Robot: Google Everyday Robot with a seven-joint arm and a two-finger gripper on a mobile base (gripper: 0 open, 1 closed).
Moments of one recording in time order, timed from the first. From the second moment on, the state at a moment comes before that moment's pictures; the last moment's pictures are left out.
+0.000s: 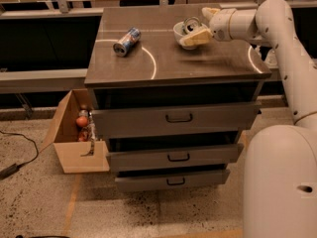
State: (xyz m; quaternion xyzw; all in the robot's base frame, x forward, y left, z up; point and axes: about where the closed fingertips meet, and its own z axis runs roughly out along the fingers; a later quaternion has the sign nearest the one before) arm 0.857 -0.139 0.914 -0.44 0.66 0.15 0.59
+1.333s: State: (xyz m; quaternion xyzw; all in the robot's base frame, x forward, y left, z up) arm 0.861 -0.136 0.934 -0.44 0.65 0.14 0.61
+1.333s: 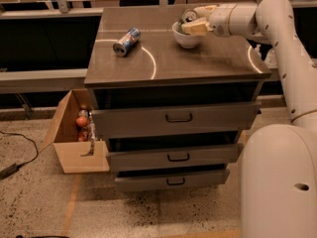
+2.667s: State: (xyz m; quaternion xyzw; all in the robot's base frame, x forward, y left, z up) arm 0.848 -0.165 1.021 -0.39 0.70 0.09 0.59
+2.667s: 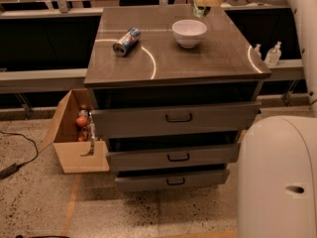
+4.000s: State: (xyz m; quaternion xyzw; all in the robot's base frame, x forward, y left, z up) arm 0.791 -0.226 1.020 -0.31 0.83 0.09 0.46
